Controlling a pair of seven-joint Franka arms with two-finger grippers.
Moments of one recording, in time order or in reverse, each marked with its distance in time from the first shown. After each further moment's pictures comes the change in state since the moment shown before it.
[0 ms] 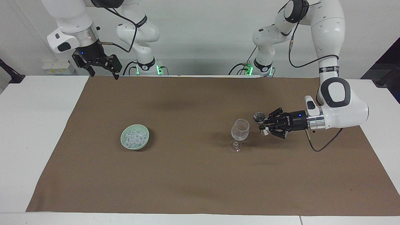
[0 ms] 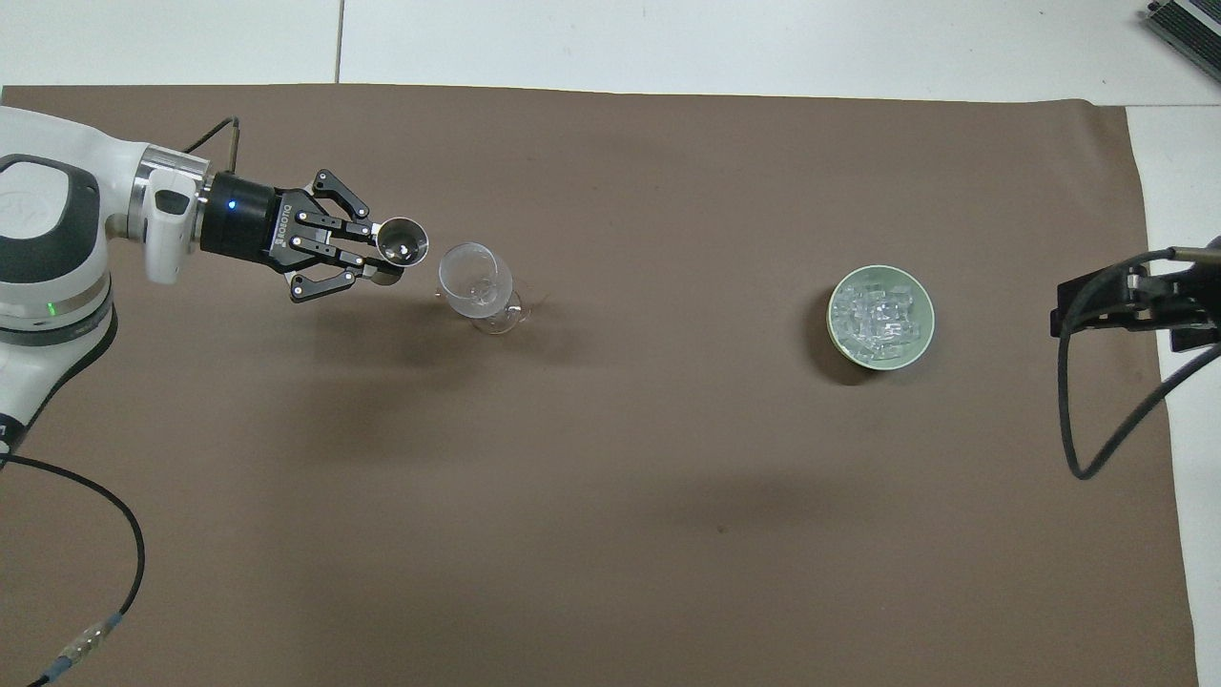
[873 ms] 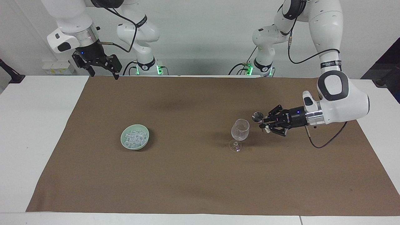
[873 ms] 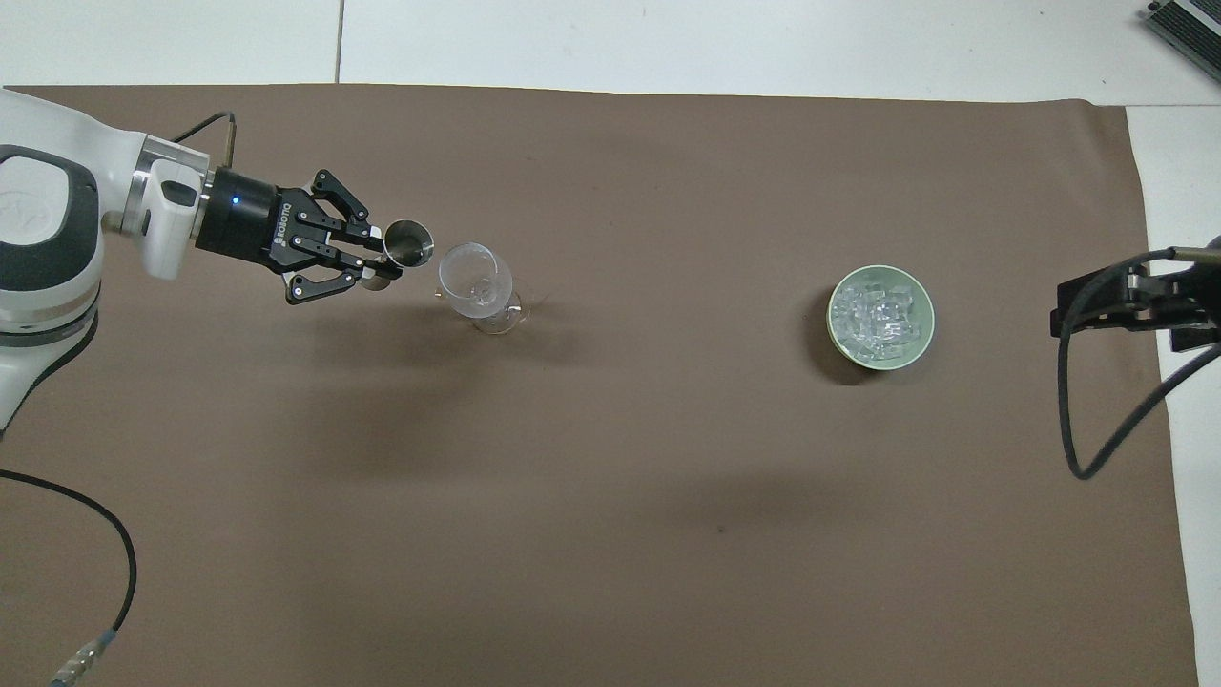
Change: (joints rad) left arm -0.033 -0.052 0.008 0.000 0.106 0.033 -0.149; right arm 0.000 0.000 0.000 0.000 0.000 0.000 0.000
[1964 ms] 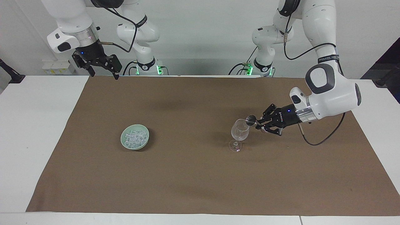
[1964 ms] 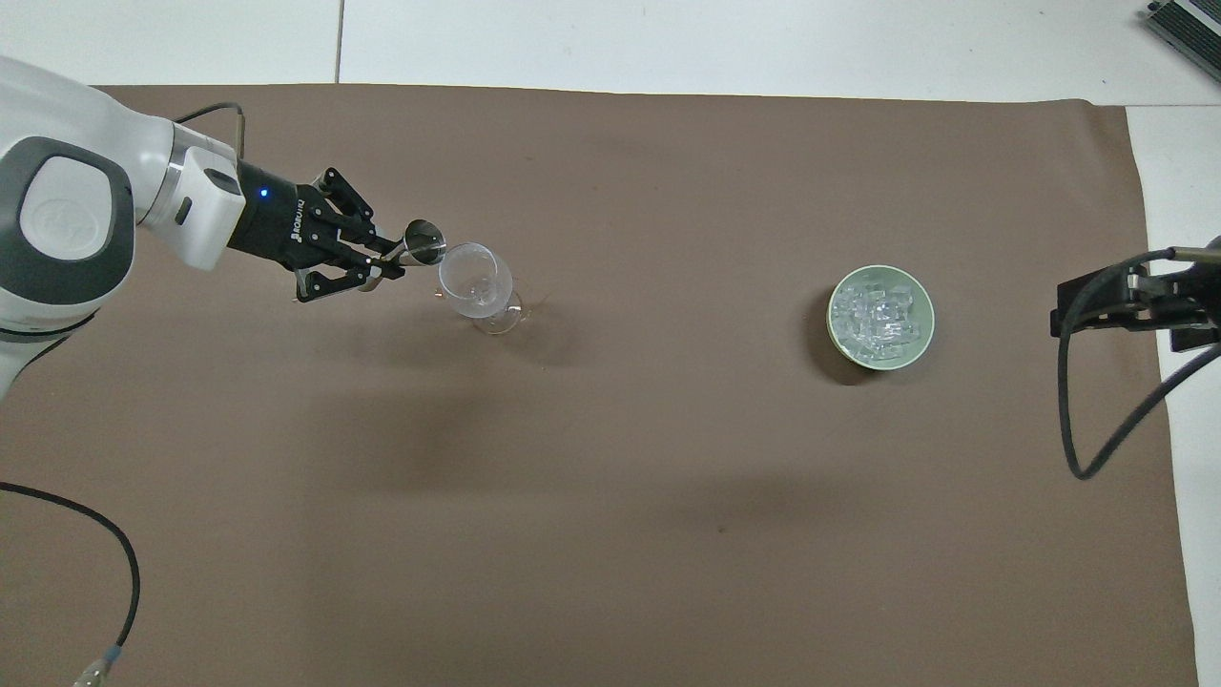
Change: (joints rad) left arm -0.062 -0.049 -0.001 0.018 0.233 0.077 -0.242; right arm 0.000 0.000 0.000 0.000 0.000 0.000 0.000
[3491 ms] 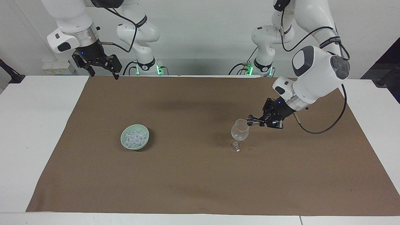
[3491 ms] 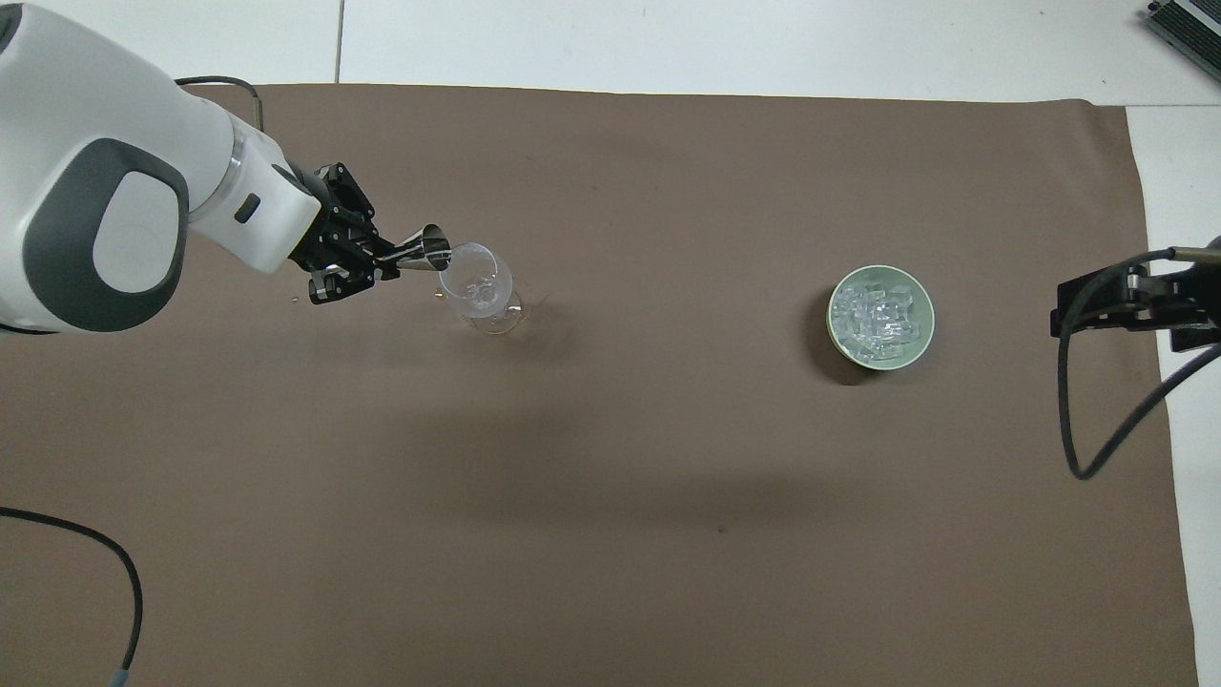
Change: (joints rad) left arm -0.113 -0.046 -0.003 0.051 0.336 0.003 -0.259; right arm 0.000 0.000 0.000 0.000 0.000 0.000 0.000
